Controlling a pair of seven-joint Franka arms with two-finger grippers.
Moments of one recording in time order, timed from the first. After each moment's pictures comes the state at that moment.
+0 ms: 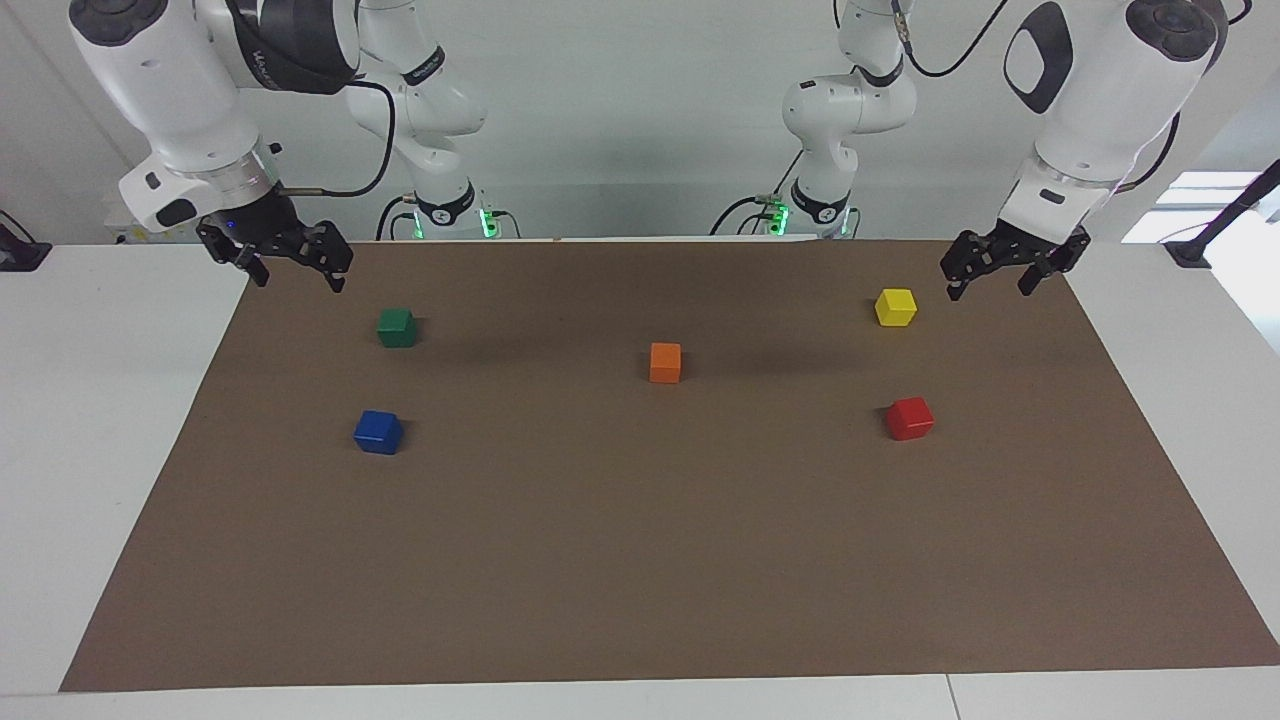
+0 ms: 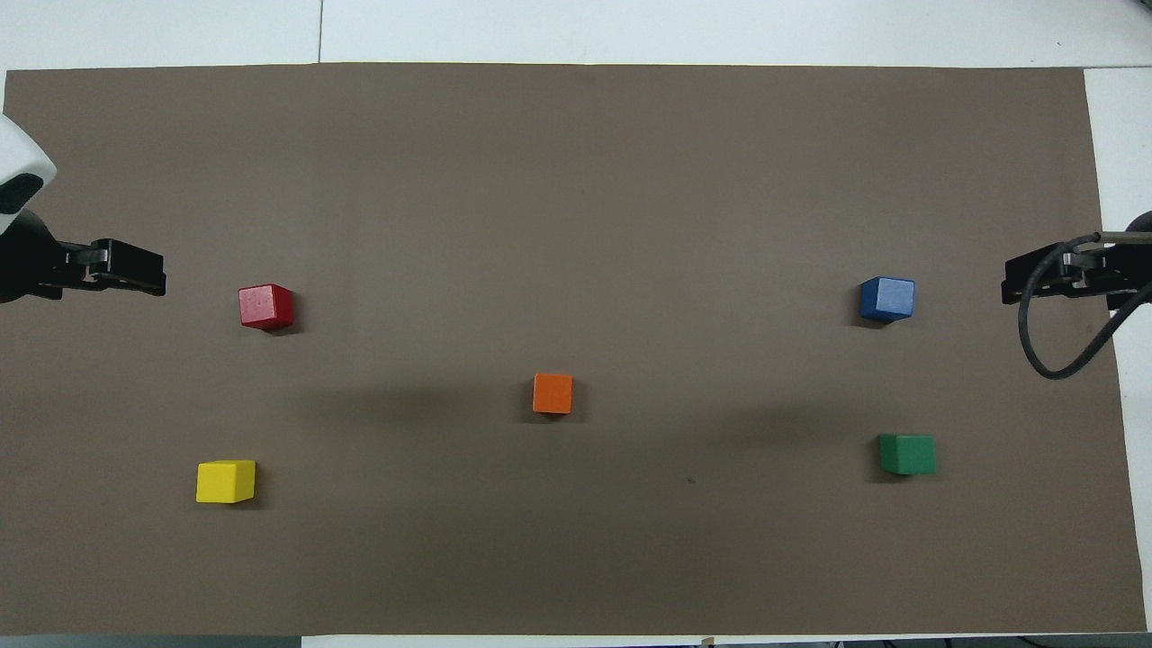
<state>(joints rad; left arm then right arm) 0.04 -0.01 -0.10 -1.67 0.04 1.65 -0.03 -0.09 -0.03 0.06 -1.67 -0.04 1.58 0.07</state>
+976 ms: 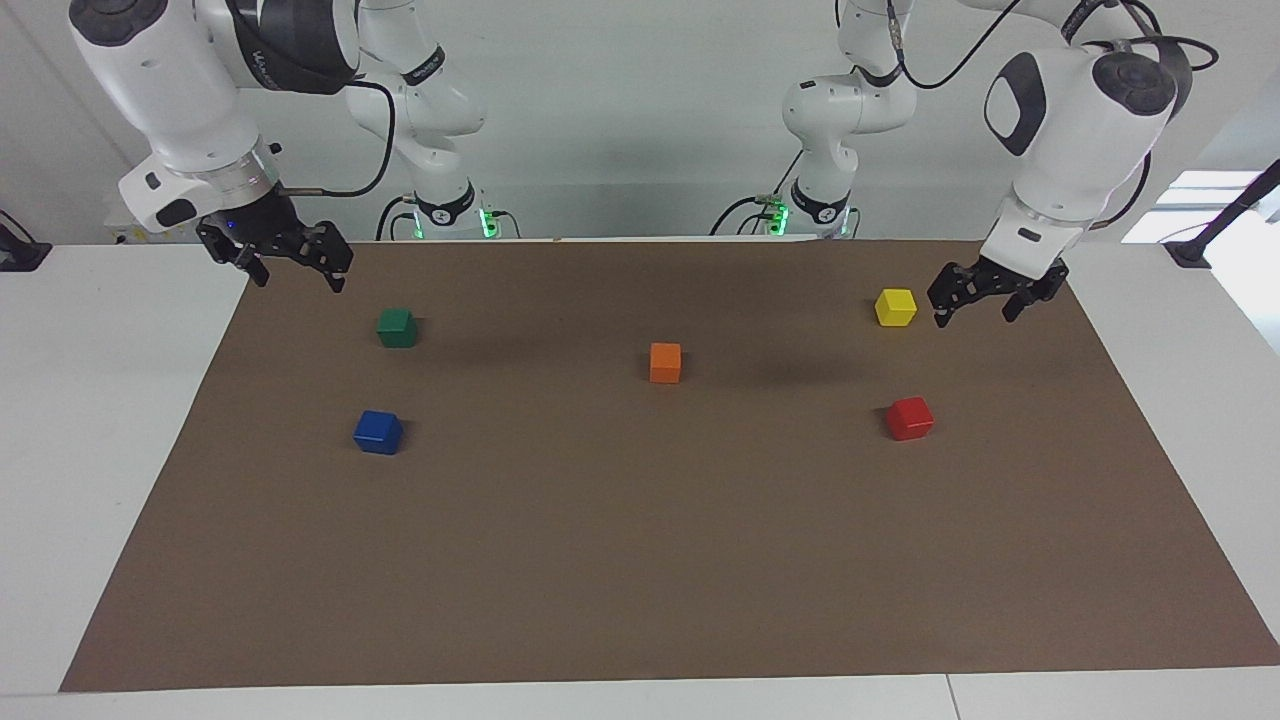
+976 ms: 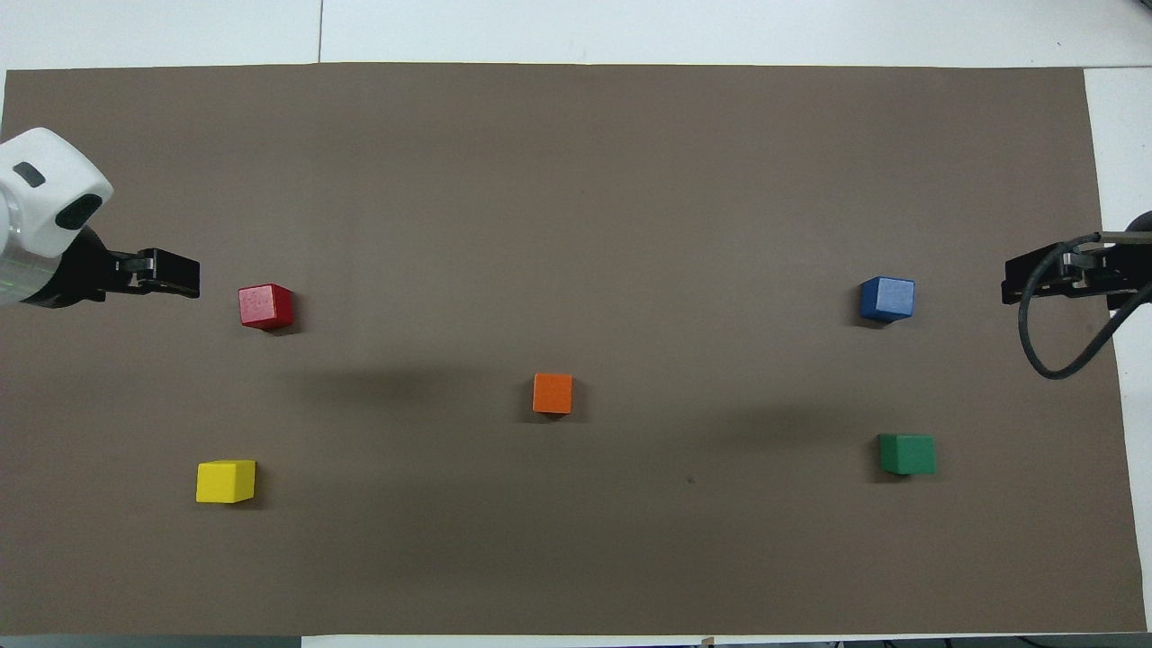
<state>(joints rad) 0.04 0.00 -0.10 -1.84 0.04 1.85 -0.04 -0.09 -0.03 0.06 -1.67 -0.04 1.58 0.07</state>
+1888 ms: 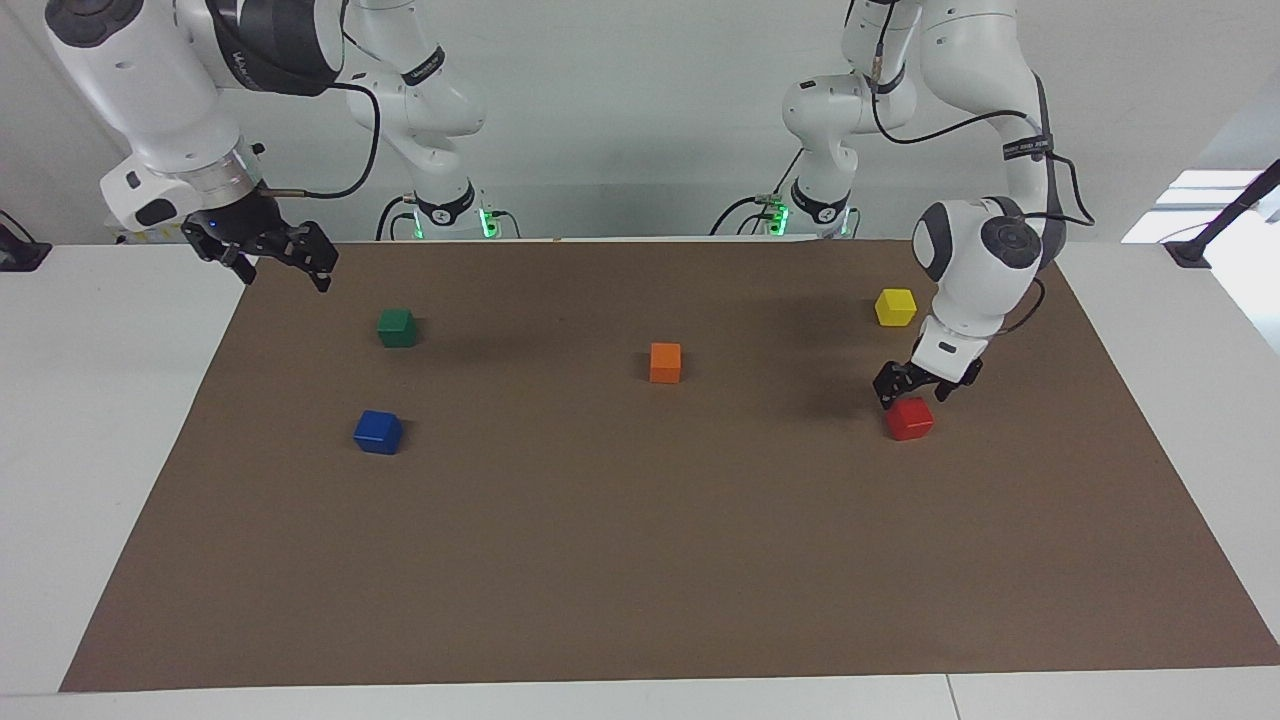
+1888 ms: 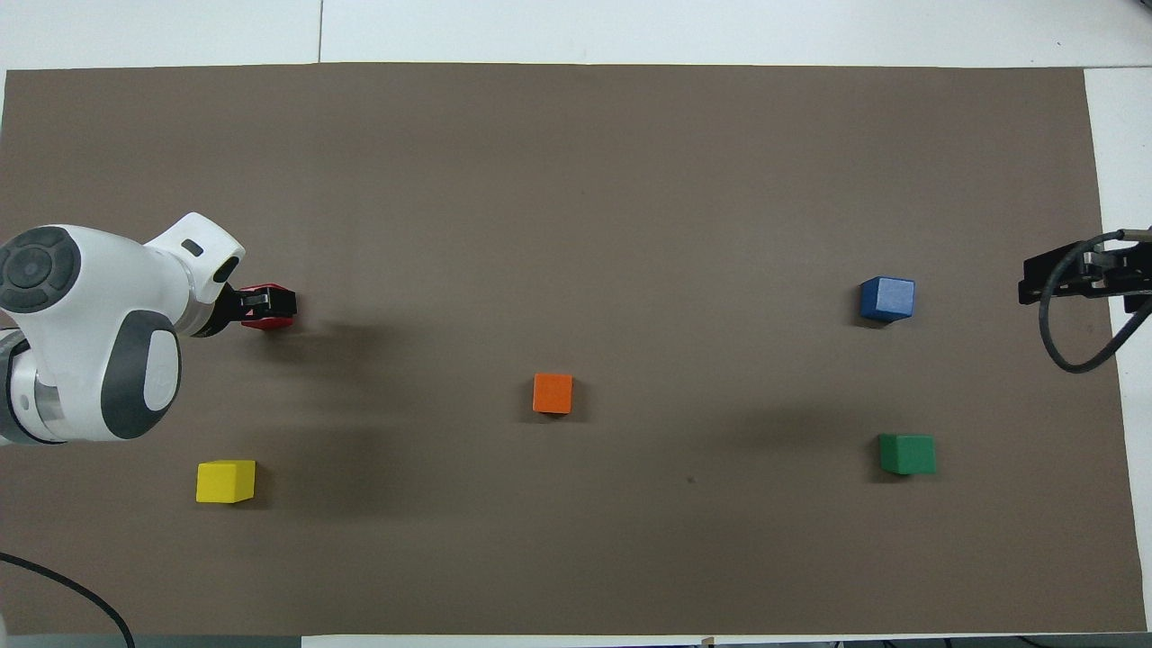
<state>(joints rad) 0.04 0.14 -0.10 -2.18 0.04 2.38 -0.14 -0.13 -0.03 0.06 -1.67 -0.02 1.57 0.04</state>
